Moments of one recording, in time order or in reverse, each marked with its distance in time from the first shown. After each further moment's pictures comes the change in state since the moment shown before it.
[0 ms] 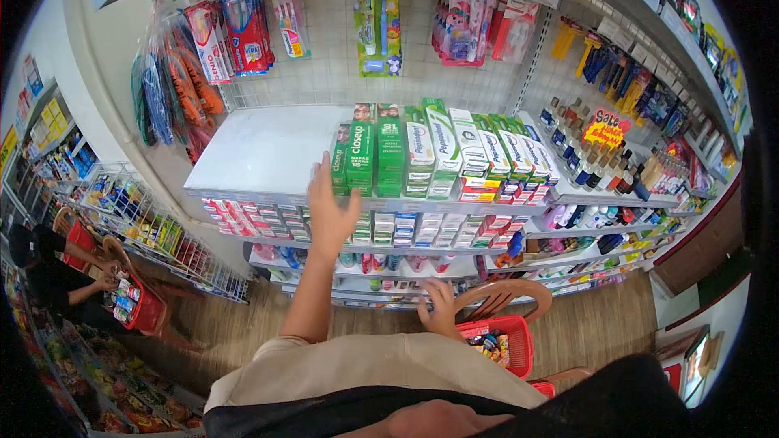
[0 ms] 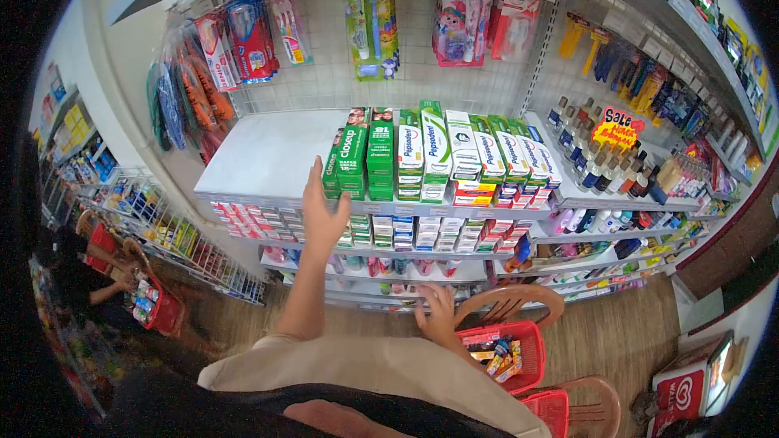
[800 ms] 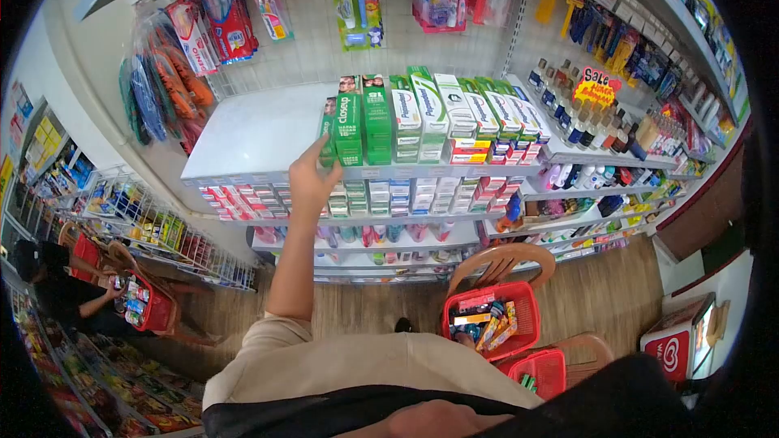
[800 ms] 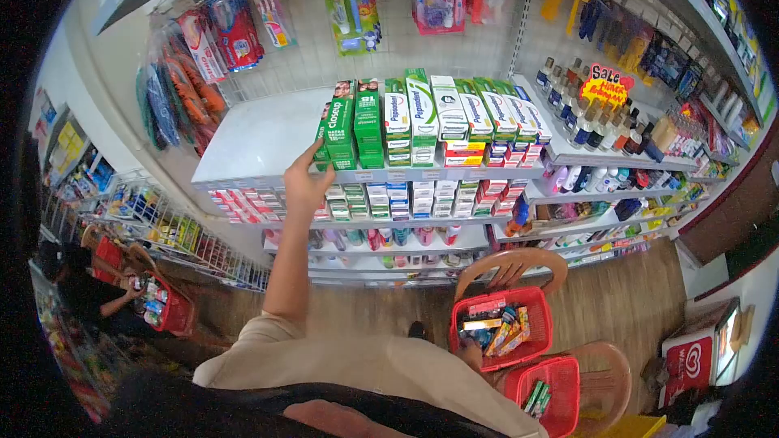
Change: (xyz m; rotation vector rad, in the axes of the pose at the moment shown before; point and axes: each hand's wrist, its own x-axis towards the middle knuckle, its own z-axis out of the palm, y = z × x) left_hand 0.016 -0.011 -0.023 -0.059 -0.177 -0.044; right_hand -0.303 0.089 -0.006 -0.198 -0.248 0.972
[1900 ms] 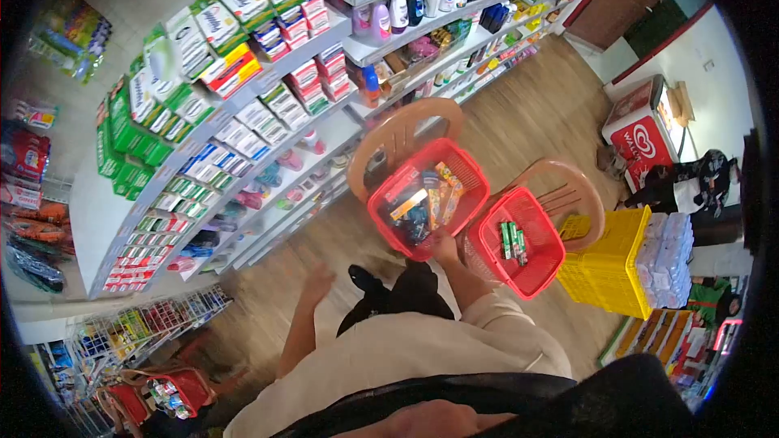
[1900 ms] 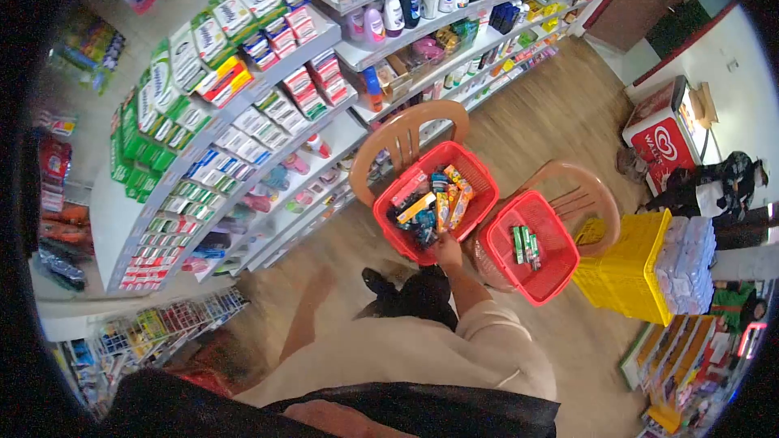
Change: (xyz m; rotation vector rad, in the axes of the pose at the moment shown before) left_hand -0.499 -0.193 0.132 -0.377 -1.106 -0.787; right_hand -0.032 0.090 -0.016 0.155 0.297 0.298
